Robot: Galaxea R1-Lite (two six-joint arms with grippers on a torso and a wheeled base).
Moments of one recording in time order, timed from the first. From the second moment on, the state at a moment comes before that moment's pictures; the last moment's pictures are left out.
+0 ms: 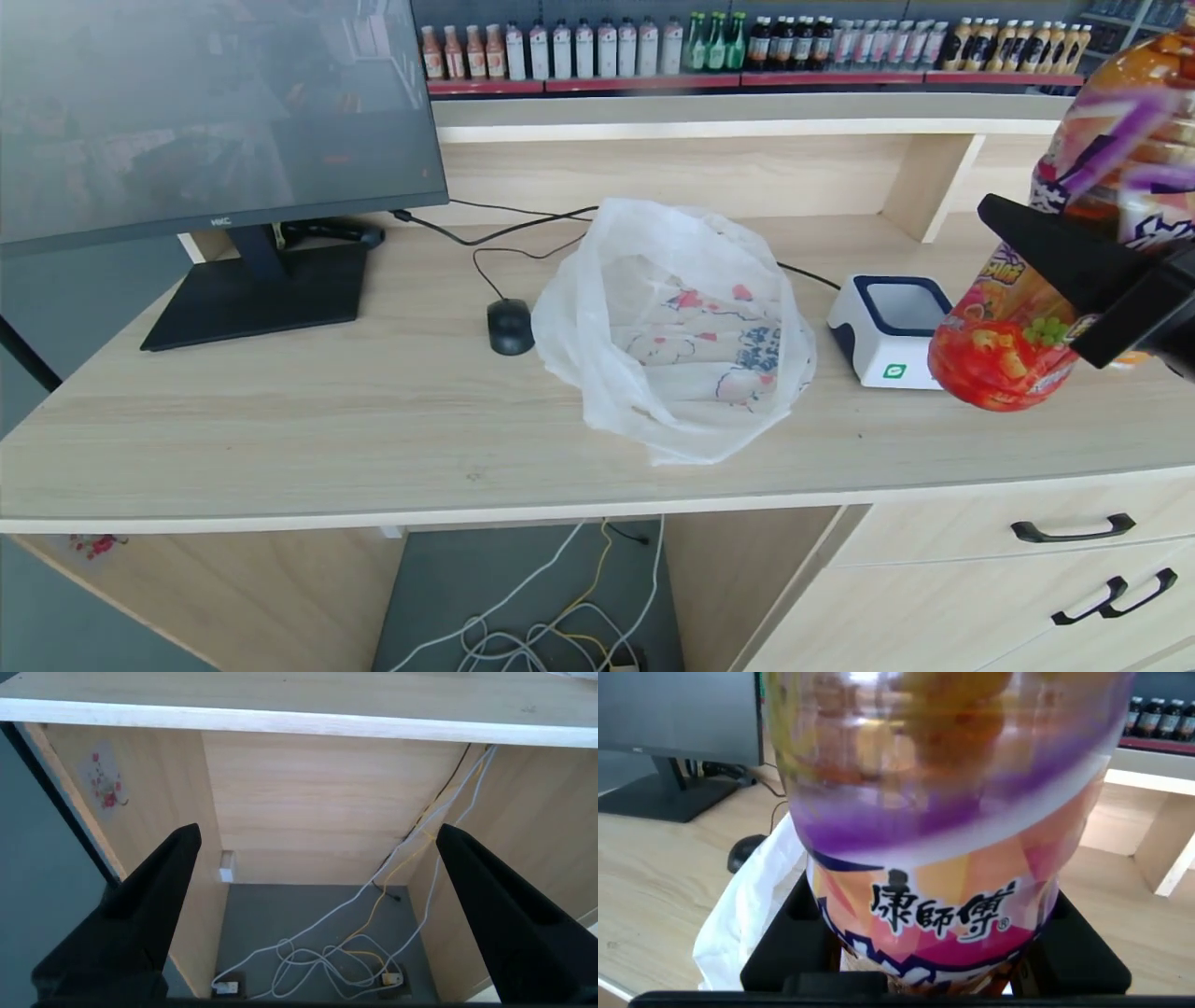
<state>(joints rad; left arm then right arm) 0.00 0.00 0.00 0.00 0.00 0.02 0.41 1.23 -0.60 -0.98 0.03 -0.14</state>
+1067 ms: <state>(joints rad) 0.00 0.00 0.00 0.00 0.00 0.02 0.47 1.62 -0.96 -0.99 0.03 -0.16</state>
